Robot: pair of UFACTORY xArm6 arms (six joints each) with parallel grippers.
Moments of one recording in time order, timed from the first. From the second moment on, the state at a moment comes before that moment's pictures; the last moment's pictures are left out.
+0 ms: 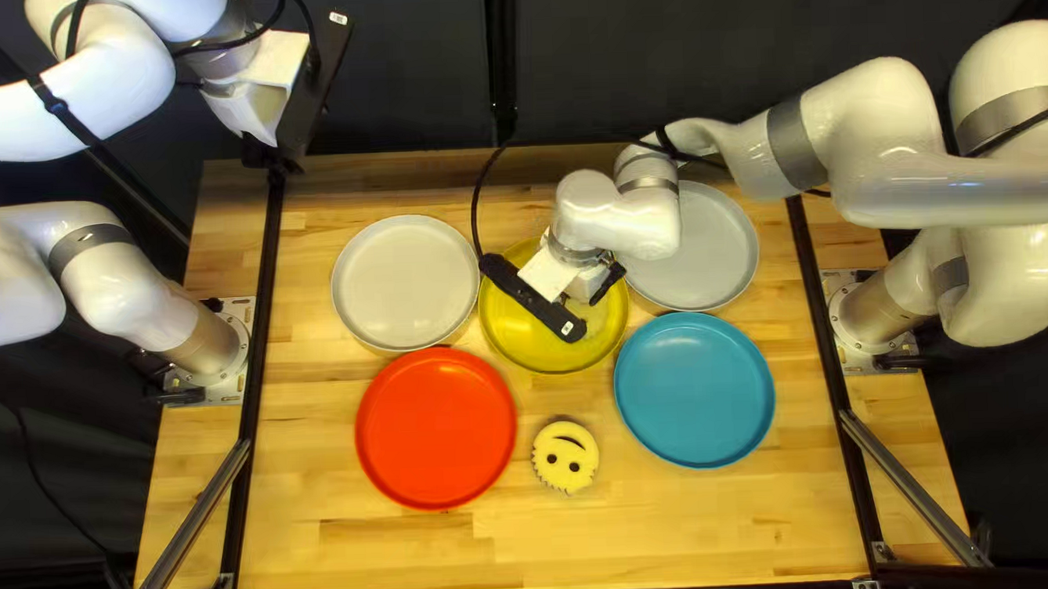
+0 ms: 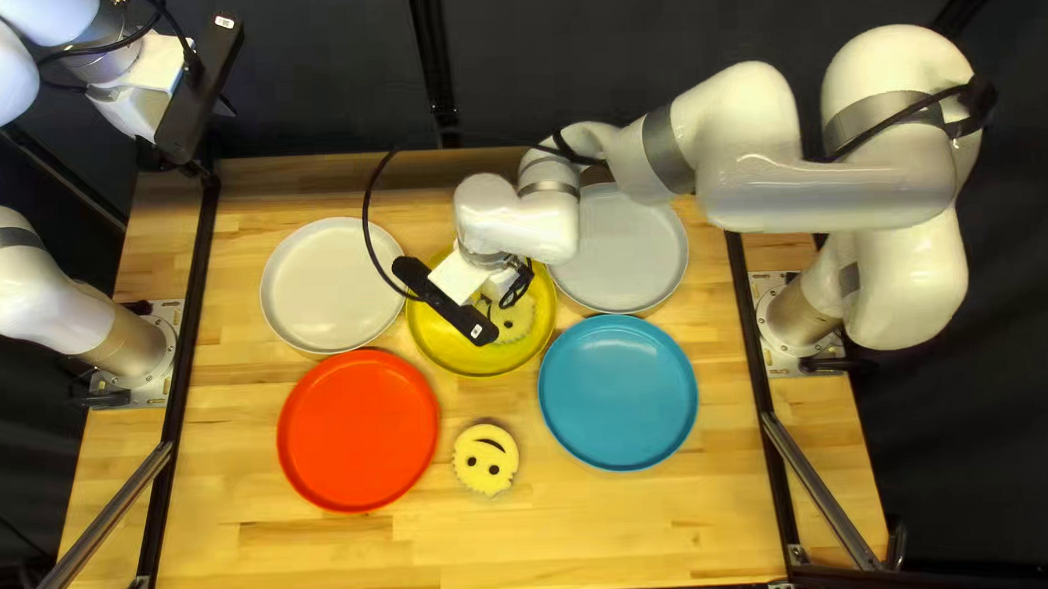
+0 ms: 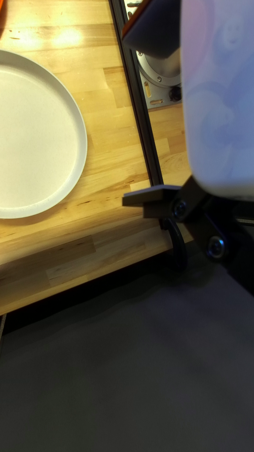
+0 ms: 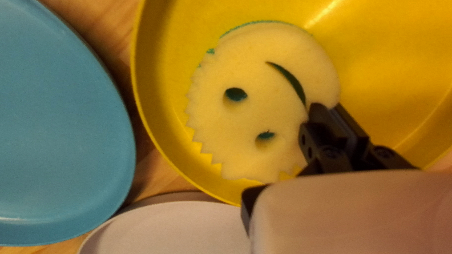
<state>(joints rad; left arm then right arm) 0.66 -0.81 -0.71 -0.07 1.36 1.01 -0.18 0.32 -1.04 -0.02 0.69 -1.00</state>
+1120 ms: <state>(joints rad) 0.66 -0.81 -0.71 -0.07 1.36 1.01 -0.07 0.38 -1.11 -0.12 0.68 -0.90</state>
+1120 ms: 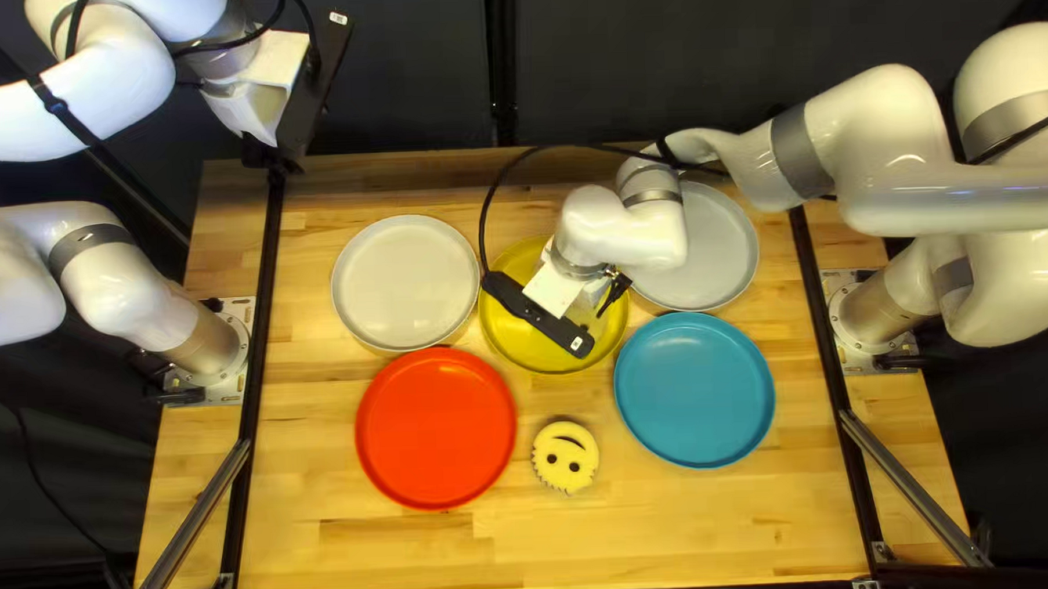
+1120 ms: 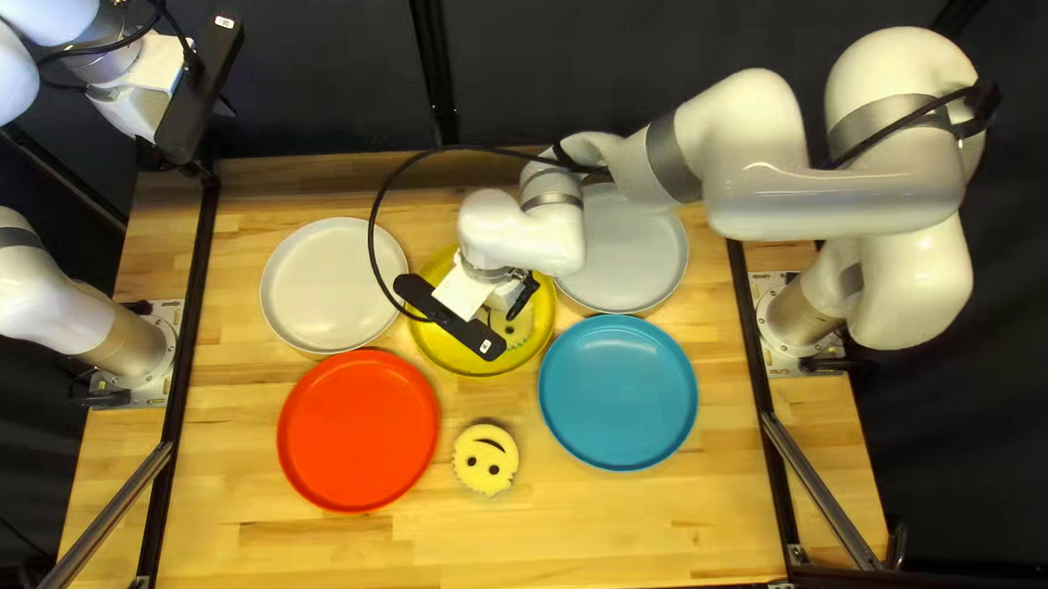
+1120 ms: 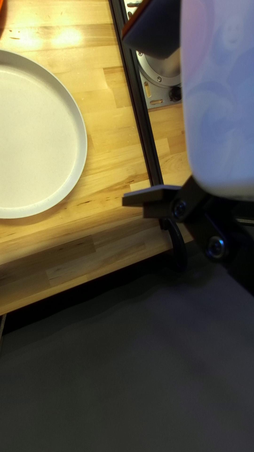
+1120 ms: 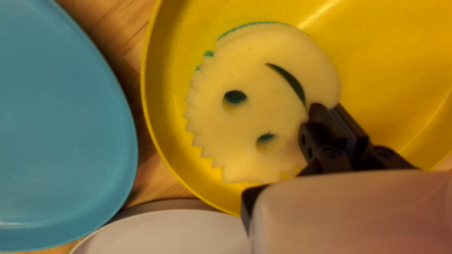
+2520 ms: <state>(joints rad) 0.66 -0.81 -0.71 -0.07 1.36 1.01 -0.09 0.40 -1.17 -0.12 0.75 -0.87</state>
